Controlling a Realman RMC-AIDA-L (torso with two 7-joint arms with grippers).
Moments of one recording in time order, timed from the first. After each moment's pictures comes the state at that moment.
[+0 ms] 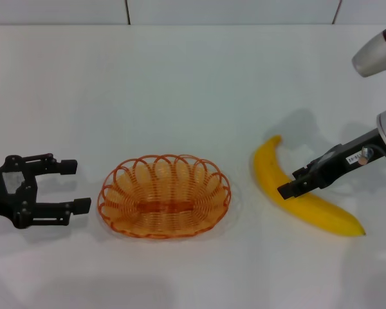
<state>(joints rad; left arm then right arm) -0.37 -1.97 0.77 0.79 1.99 1.73 -1.32 0.69 2.04 -0.89 -0.80 -2.51 -1.56 2.13</state>
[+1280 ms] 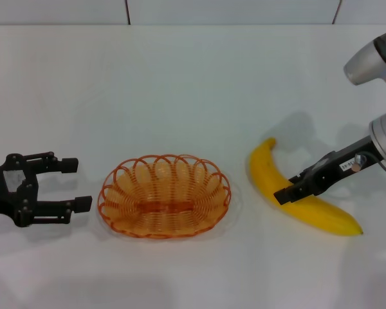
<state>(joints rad) -0.38 -1.97 0.77 0.79 1.99 1.73 -1.32 0.69 2.04 -0.91 -0.75 -2.50 -1.54 2.12</state>
